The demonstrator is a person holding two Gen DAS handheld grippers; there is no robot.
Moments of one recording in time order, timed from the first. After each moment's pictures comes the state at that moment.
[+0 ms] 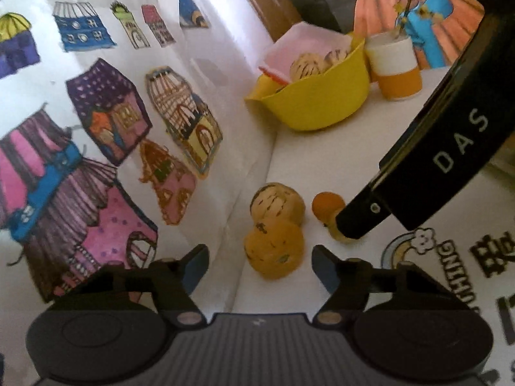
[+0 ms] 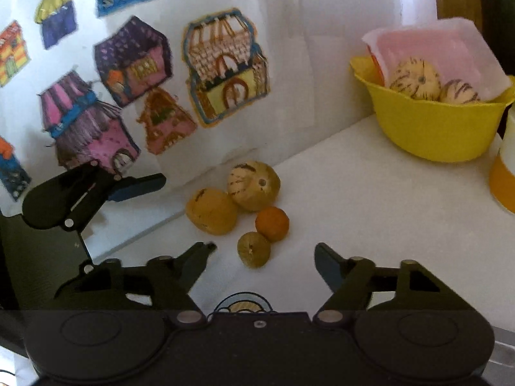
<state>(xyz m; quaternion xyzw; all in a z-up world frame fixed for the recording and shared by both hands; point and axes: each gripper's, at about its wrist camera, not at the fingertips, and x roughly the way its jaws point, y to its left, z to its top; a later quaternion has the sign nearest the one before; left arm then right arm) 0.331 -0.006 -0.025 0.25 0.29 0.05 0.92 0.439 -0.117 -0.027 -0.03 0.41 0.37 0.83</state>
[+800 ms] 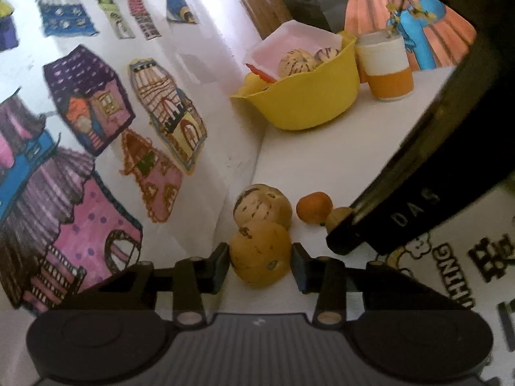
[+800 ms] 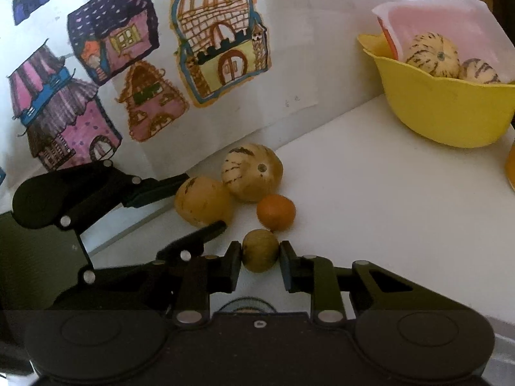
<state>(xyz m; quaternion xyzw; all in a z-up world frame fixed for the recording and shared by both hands) 0.345 -0.003 -0.029 0.23 0.29 0.02 0.93 0.437 -0.099 -0.042 -0.05 0.43 0.37 0.83</state>
